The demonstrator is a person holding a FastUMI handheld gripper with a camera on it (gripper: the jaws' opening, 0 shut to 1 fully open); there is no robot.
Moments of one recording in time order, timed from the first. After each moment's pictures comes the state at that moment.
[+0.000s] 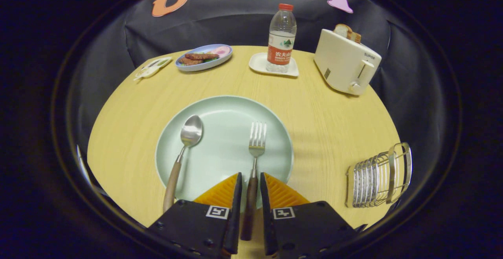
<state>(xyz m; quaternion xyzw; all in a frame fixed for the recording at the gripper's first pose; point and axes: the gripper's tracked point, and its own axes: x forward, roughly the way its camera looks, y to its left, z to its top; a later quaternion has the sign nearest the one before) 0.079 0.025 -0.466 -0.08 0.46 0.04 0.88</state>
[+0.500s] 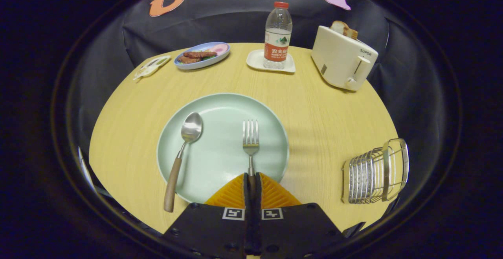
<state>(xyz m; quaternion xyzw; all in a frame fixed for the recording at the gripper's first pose) 0.069 0.020 -0.452 -0.07 0.47 0.04 0.88</state>
